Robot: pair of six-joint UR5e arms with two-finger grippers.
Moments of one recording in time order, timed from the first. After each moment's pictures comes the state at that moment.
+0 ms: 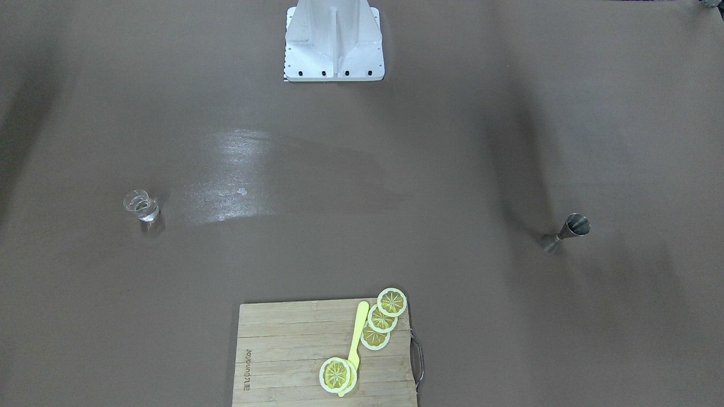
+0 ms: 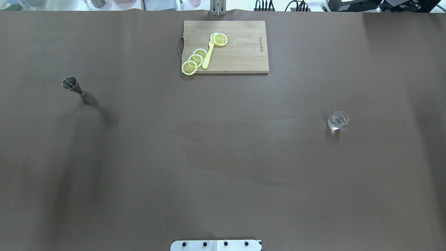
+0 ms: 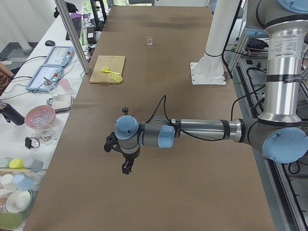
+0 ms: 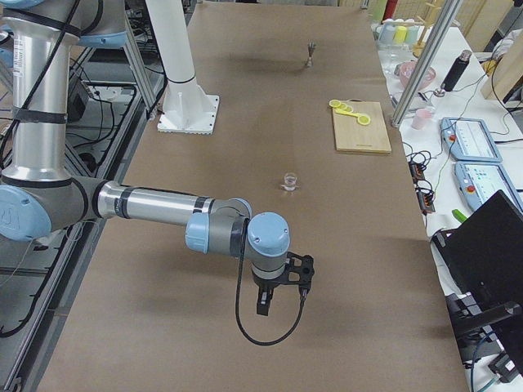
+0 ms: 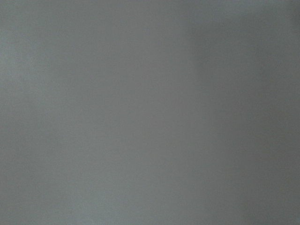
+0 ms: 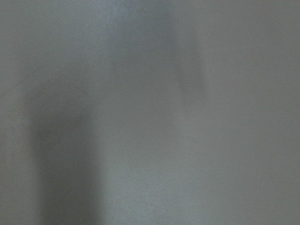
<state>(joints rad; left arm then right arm) -1.57 -1.54 -1.61 -1.63 -2.35 0.22 1.69 -1.71 1.66 -1.58 2.30 0.00</state>
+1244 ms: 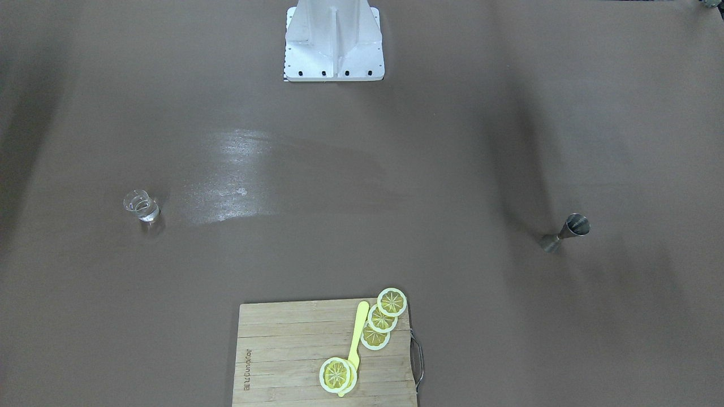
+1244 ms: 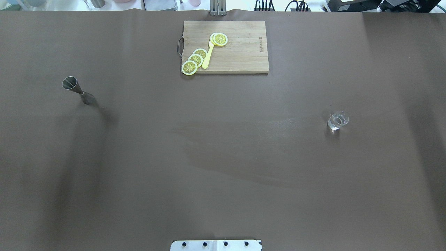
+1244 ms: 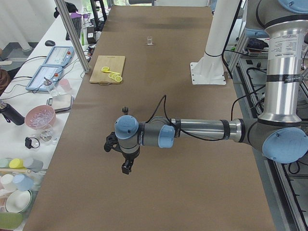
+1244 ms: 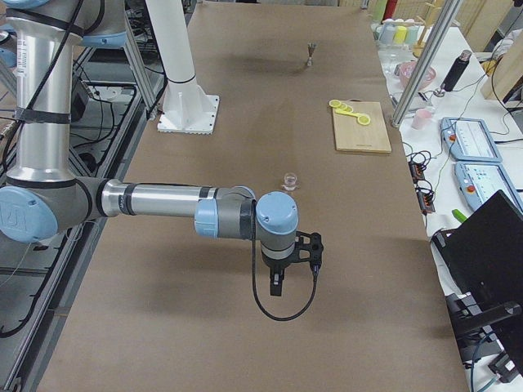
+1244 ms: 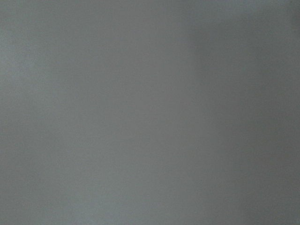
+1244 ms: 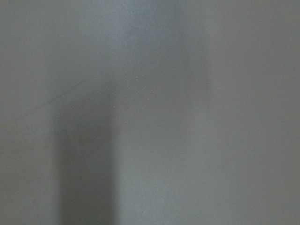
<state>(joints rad) -1.57 -1.54 -1.61 -1.63 -2.35 0.22 1.64 -1.70 1.72 -1.57 2.33 -0.01</state>
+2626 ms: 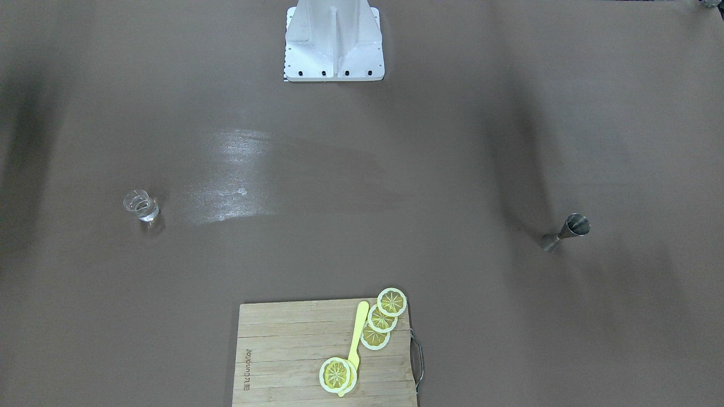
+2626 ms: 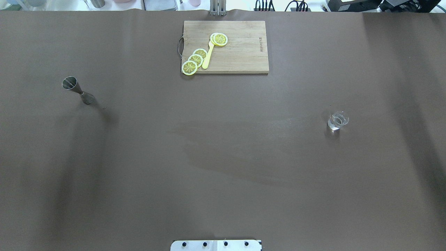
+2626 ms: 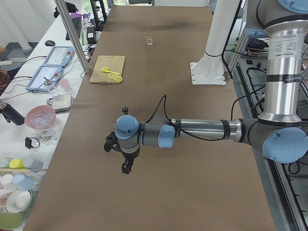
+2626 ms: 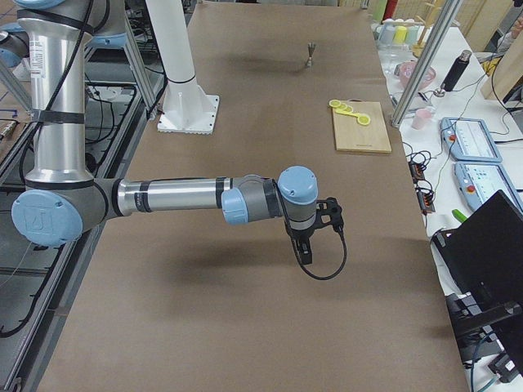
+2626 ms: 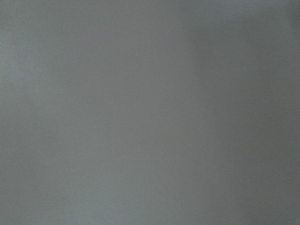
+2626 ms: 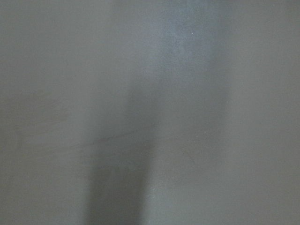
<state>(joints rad) -1.57 -1.54 -1.61 -1.63 -2.35 0.22 1.53 -1.62 1.71 -1.42 2.38 -0.01</state>
